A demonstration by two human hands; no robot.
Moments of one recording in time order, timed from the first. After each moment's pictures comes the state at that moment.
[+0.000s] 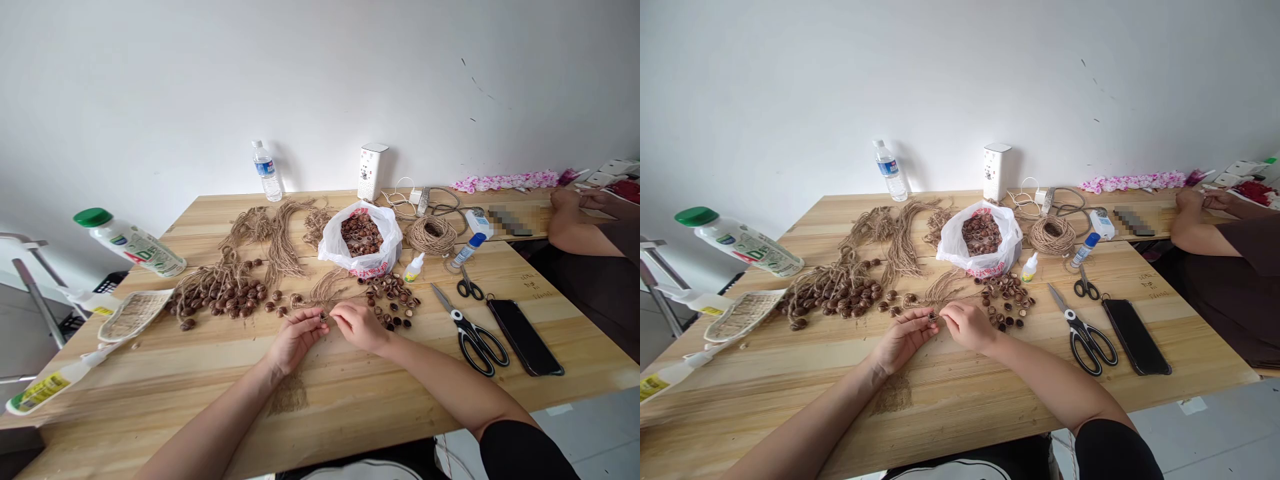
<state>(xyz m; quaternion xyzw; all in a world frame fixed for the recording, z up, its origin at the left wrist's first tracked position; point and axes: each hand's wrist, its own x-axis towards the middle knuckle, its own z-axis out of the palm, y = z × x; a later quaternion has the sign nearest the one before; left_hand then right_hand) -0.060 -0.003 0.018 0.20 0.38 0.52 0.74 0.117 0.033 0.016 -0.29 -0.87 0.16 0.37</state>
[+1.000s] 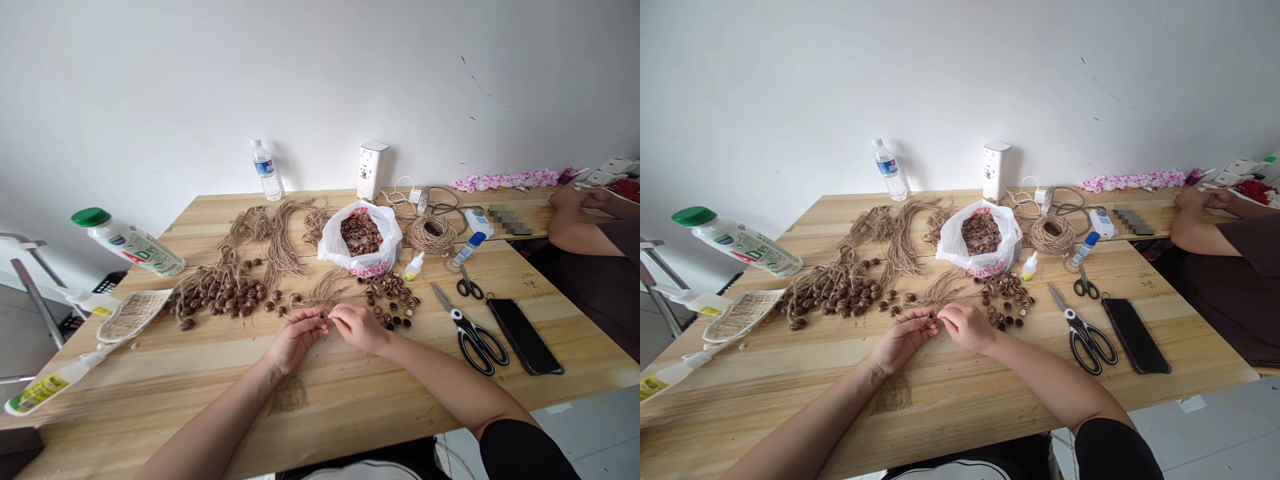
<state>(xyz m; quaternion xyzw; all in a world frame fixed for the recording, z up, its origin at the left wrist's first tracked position) -0.060 -0.003 0.018 0.21 0.37 0.52 0.75 0.116 0.032 0.017 -0.26 -0.88 0.15 0.37</state>
